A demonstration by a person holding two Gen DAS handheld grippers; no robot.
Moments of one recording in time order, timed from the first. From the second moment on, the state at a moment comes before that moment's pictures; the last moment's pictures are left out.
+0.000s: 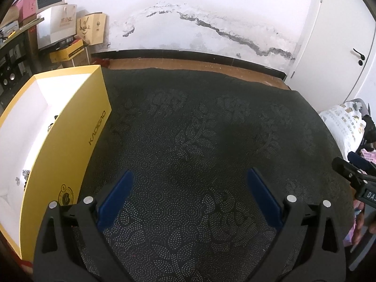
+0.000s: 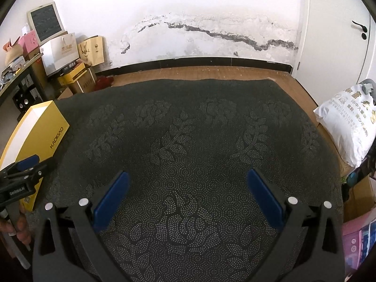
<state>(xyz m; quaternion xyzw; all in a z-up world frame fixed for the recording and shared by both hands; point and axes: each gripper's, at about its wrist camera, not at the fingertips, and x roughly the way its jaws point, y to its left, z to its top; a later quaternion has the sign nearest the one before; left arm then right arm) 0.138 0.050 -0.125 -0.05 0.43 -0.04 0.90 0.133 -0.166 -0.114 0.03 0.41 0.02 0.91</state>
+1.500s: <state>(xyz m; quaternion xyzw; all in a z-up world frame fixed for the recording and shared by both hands) 0.137 0.048 -0.127 -0.05 0.43 -0.04 0.90 0.135 -0.161 -0.116 0.02 0.42 0.03 0.91</state>
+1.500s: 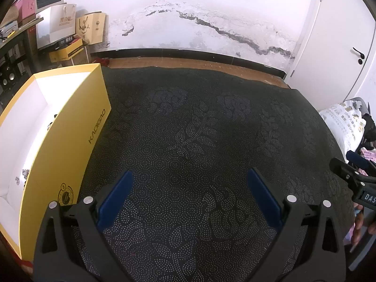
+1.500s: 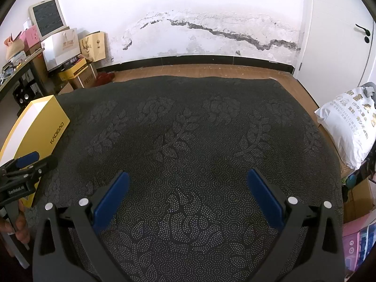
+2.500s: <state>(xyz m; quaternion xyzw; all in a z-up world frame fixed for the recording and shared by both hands) 0.136 0.043 -0.125 -0.05 0.42 -0.04 0.91 0.135 -0.161 -0.116 0.02 0.42 0.03 0.91</state>
